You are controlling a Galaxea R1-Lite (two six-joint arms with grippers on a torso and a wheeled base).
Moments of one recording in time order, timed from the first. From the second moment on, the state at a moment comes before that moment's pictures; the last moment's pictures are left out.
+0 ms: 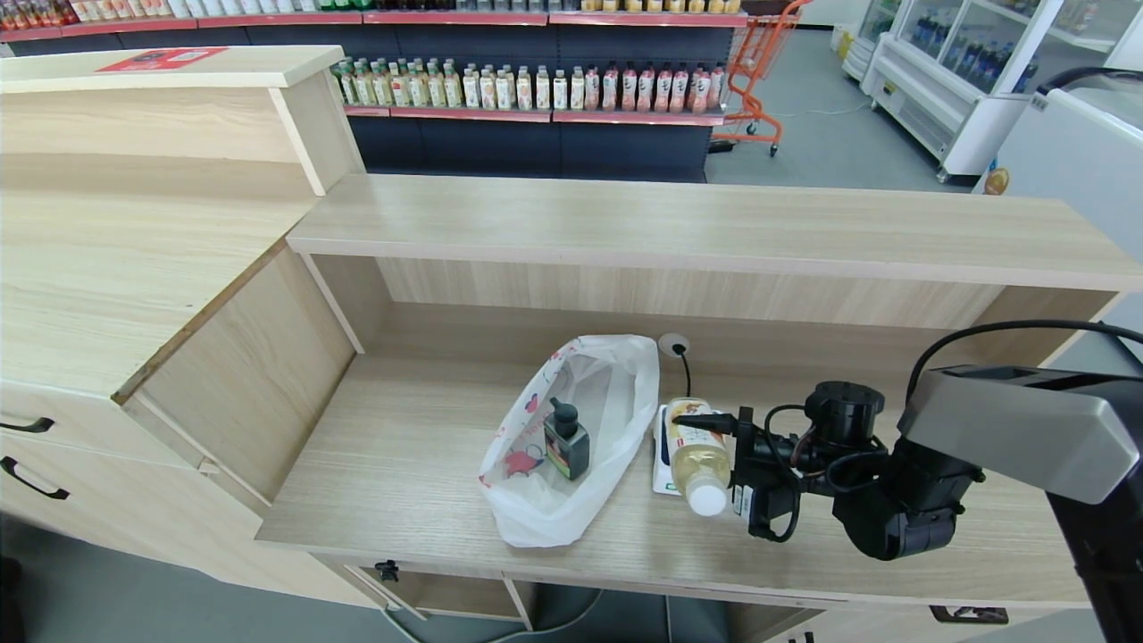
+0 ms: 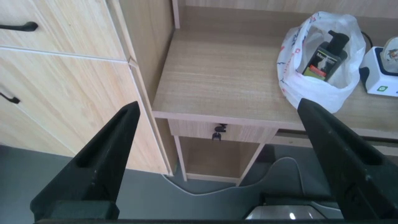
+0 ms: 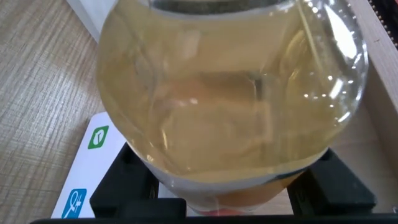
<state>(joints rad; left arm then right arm) 0.00 0.00 0.00 0.00 0.00 0.00 0.20 2.45 -0.89 -1.36 0.96 -1.54</state>
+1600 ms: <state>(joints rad) 0.00 0.00 0.00 0.00 0.00 0.00 0.21 2.51 -0.93 -1.37 0.96 -1.56</state>
